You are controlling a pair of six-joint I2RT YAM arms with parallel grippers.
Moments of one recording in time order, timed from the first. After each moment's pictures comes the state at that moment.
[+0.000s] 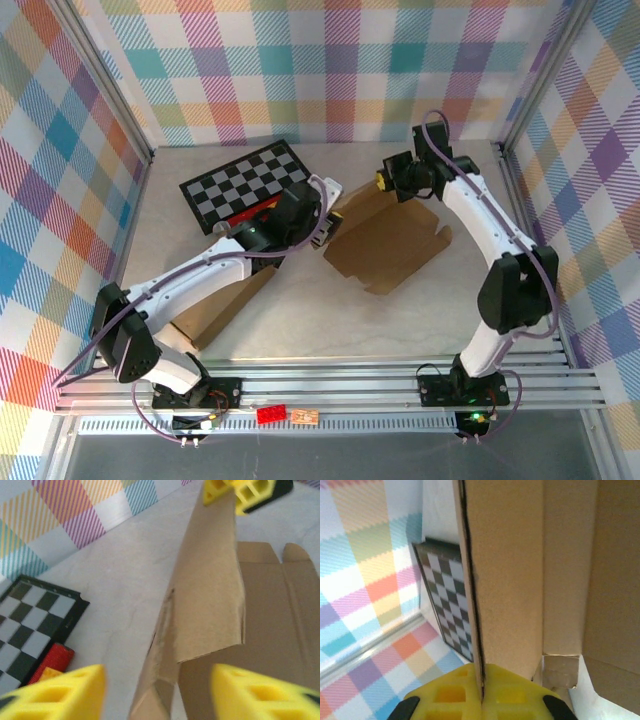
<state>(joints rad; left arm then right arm) -0.79 1.46 1.28 -0.37 -0.25 0.01 0.30 1.68 1.54 -0.64 -0.30 1.48</state>
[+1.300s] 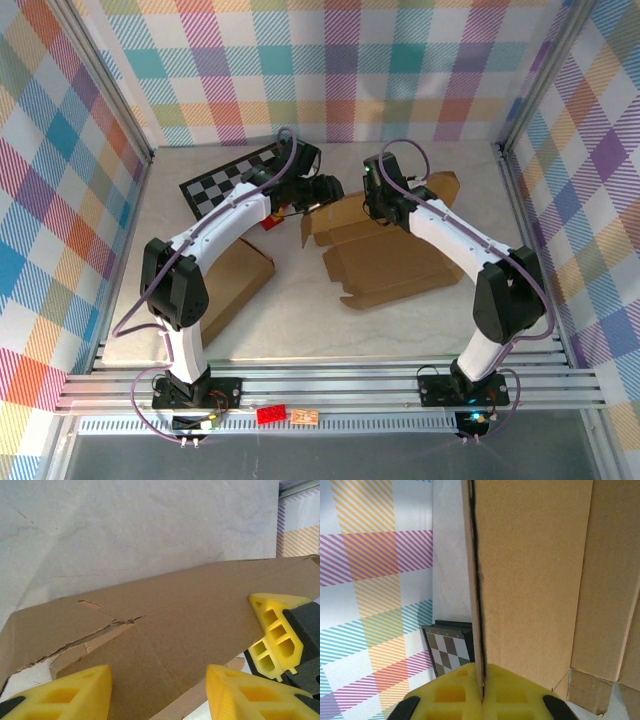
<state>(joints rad) -0.57 1.87 1.74 -0.70 0.19 -0.84 0.53 1.69 1.37 -0.42 0.29 1.76</state>
